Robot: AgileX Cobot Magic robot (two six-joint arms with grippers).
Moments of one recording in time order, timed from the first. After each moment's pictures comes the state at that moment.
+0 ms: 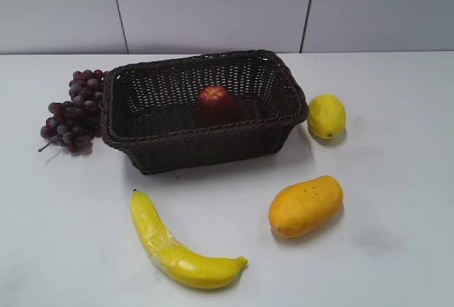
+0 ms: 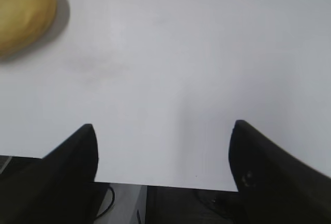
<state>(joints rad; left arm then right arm) 0.10 0.00 -0.49 -0.28 1.08 0.11 0.03 1.10 -0.79 0.05 1.00 -0.05</state>
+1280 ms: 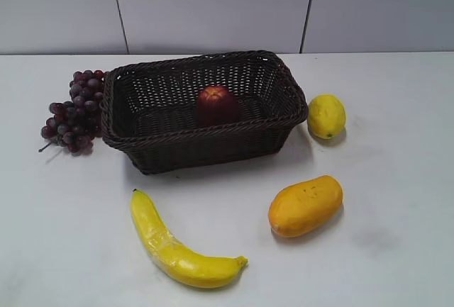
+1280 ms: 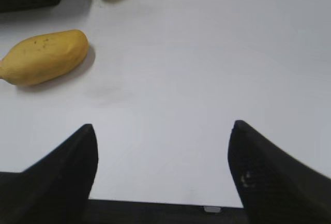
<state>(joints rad) 0.10 0.00 -0.49 -0.28 1.08 0.11 0.03 0.19 -0.50 0.05 1.04 -0.05</state>
